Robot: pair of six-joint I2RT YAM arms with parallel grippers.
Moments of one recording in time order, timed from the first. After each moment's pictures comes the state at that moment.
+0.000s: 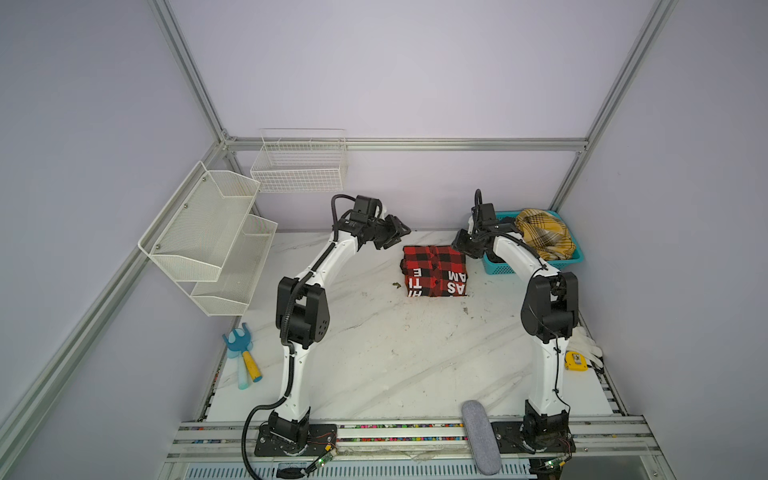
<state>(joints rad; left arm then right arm) -0.37 2.22 2.12 -0.54 0.54 -0.86 0.21 2.17 1.90 -0.65 -0.16 0.52</state>
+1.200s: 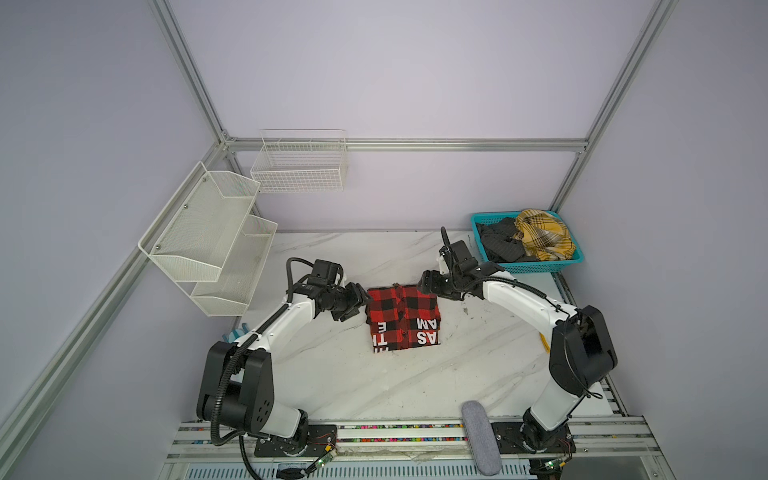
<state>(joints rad) -0.19 1.48 1.01 -0.52 0.49 -0.78 0.51 1.76 1.36 -0.53 -0.19 0.60</state>
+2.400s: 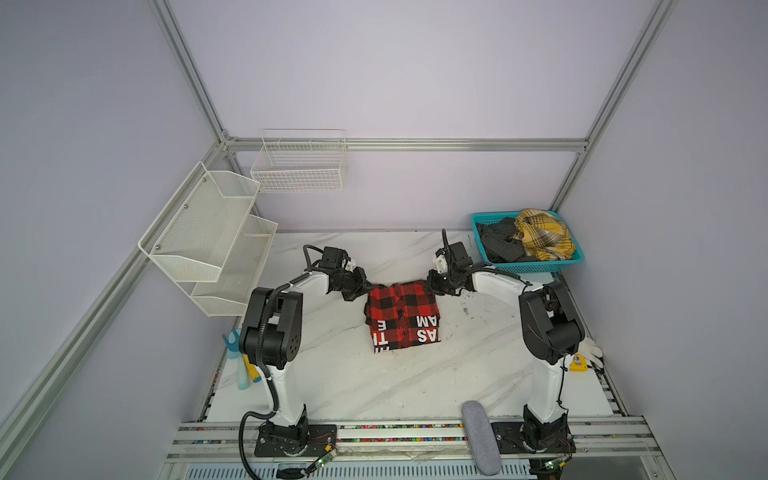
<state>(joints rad) -0.16 1.89 1.25 -0.31 0.62 -0.75 0.44 1.96 1.39 -0.36 -0.37 0.53</state>
